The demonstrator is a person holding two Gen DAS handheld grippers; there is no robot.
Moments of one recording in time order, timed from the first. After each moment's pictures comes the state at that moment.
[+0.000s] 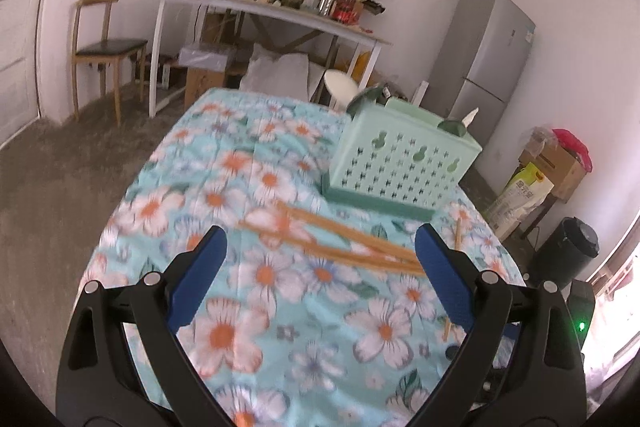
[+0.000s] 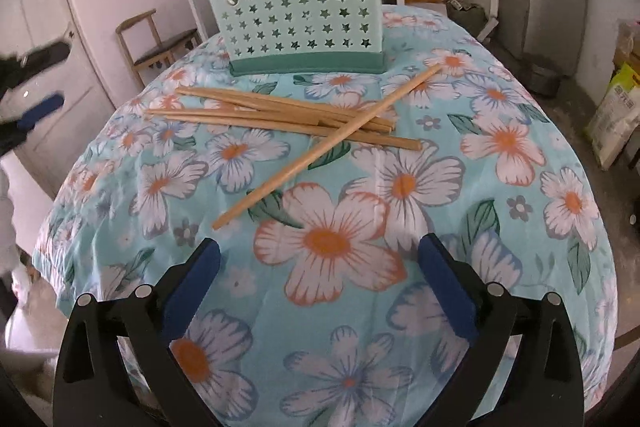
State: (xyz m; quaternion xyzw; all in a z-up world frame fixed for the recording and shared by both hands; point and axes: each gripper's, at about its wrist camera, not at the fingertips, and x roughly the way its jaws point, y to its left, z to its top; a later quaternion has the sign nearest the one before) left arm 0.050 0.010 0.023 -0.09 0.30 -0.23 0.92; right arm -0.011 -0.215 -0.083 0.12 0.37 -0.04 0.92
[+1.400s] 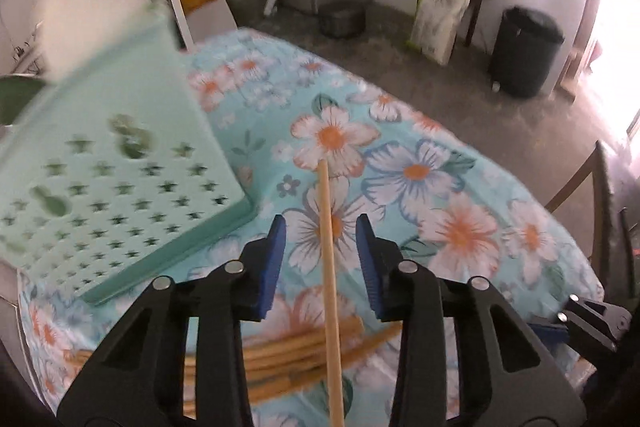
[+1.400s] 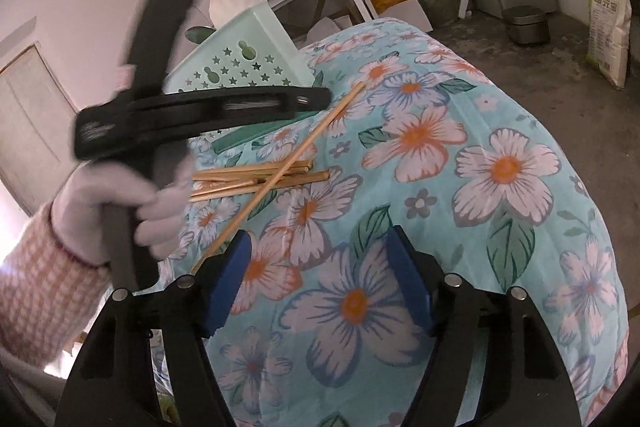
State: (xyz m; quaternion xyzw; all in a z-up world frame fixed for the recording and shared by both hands) left arm 0.103 -0.305 -0.034 0.24 0.39 -0.41 0.79; right arm -0.048 -0.298 -0.087 0.28 0.29 -0.01 0.91
